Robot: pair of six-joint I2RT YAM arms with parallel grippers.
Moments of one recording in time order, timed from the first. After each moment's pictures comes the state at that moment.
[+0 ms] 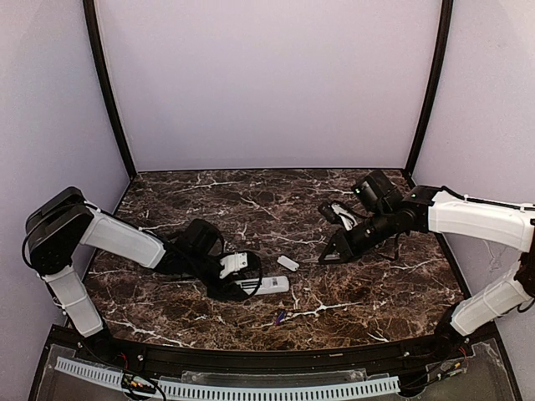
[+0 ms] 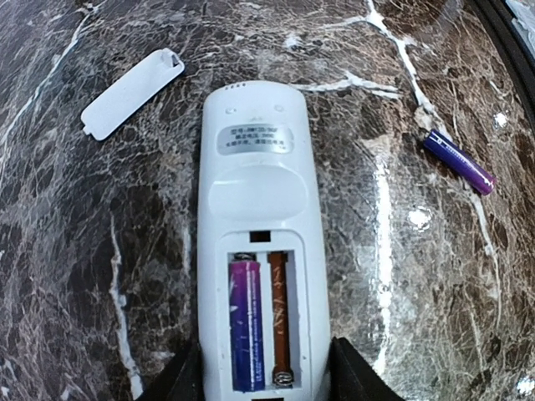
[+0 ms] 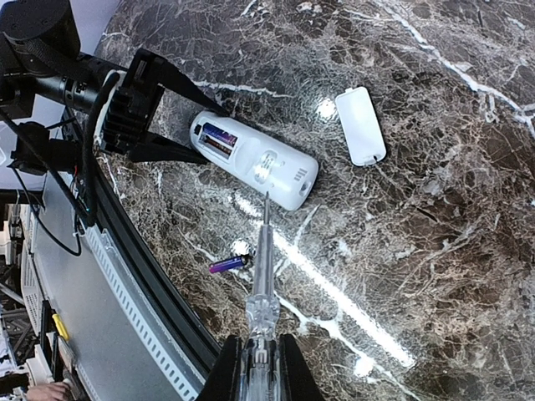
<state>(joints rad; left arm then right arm) -0.78 1.73 0.74 0.06 0.45 0.53 0.73 1.36 0.98 -0.61 -0.49 0.33</state>
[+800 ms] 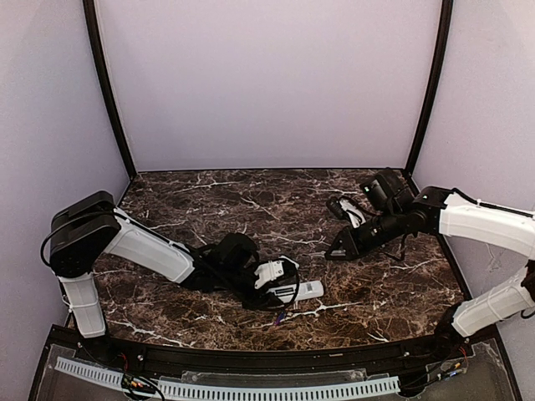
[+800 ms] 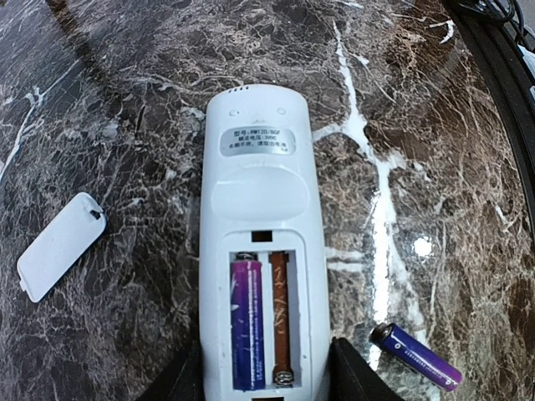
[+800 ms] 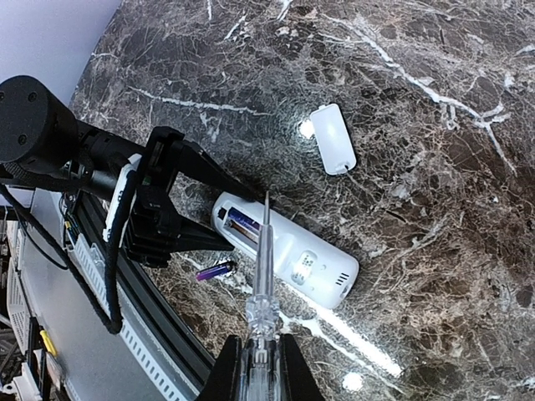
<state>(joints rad) -1.01 1.88 0.89 0.21 0.30 0.30 0.73 1.28 0.96 -0.61 -0.41 0.35</state>
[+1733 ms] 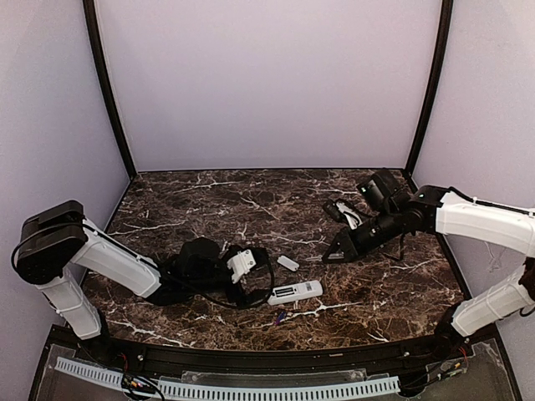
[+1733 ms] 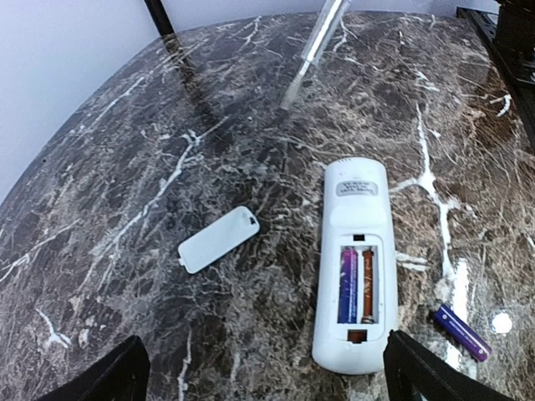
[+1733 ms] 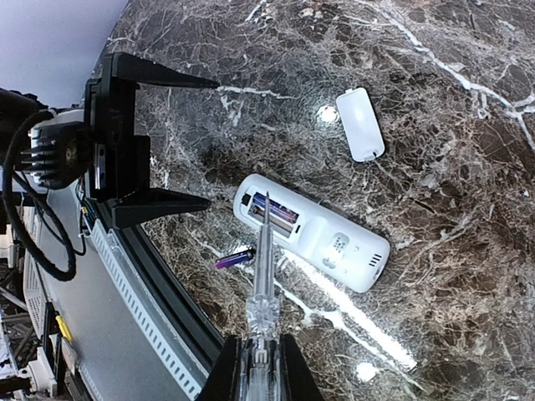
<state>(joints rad) -1.01 1.67 0.58 0.62 0.06 0.28 0.73 1.31 0.97 -0.63 -0.47 0.35</state>
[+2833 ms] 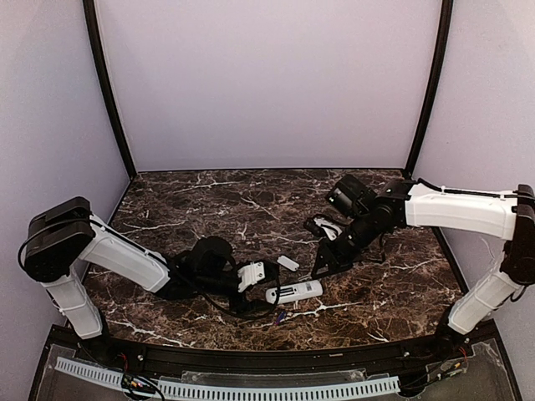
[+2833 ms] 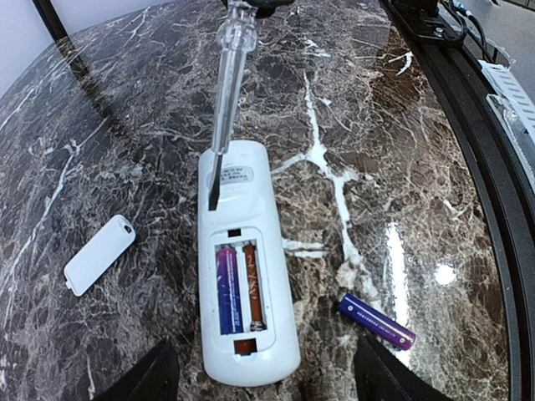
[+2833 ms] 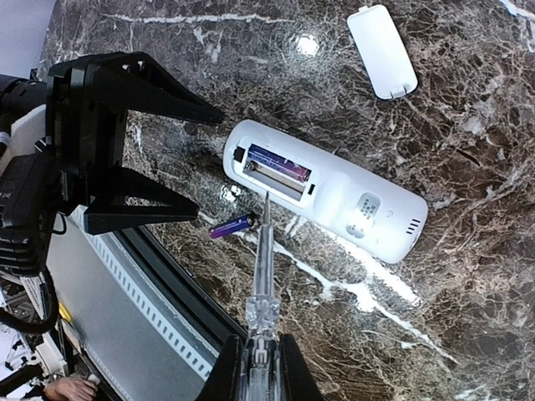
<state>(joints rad) -1.01 1.72 0.67 0.45 0.32 0.35 0.85 1.51 1.13 -0.81 -0.43 0.41</state>
